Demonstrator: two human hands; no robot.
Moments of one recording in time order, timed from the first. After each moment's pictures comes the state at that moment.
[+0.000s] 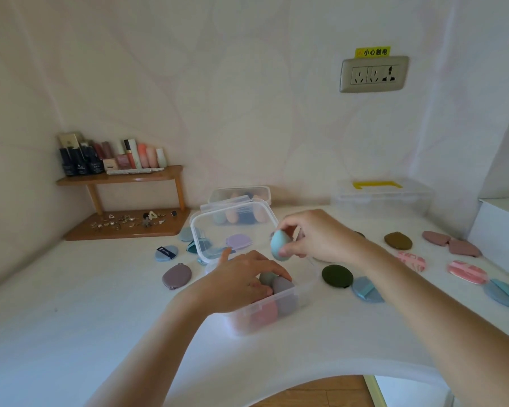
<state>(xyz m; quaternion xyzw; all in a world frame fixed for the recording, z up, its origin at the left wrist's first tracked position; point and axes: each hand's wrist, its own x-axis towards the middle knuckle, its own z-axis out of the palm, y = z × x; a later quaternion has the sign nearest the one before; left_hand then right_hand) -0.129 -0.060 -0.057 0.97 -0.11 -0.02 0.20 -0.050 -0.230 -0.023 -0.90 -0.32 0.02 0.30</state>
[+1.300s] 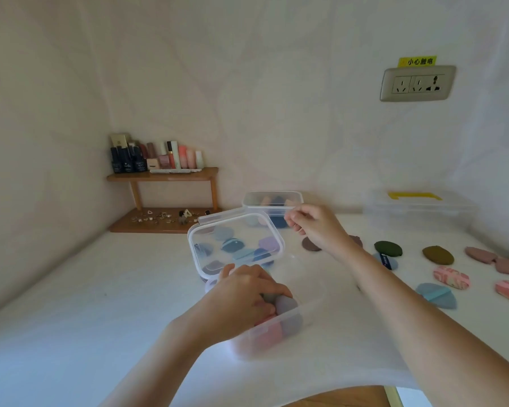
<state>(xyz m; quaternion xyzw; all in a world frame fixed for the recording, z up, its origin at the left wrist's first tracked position) -0.176 -0.020 -0.066 0.98 -0.12 0.07 0.16 -0.011 -0.164 -0.044 -0.80 -0.27 -0.03 0.53</state>
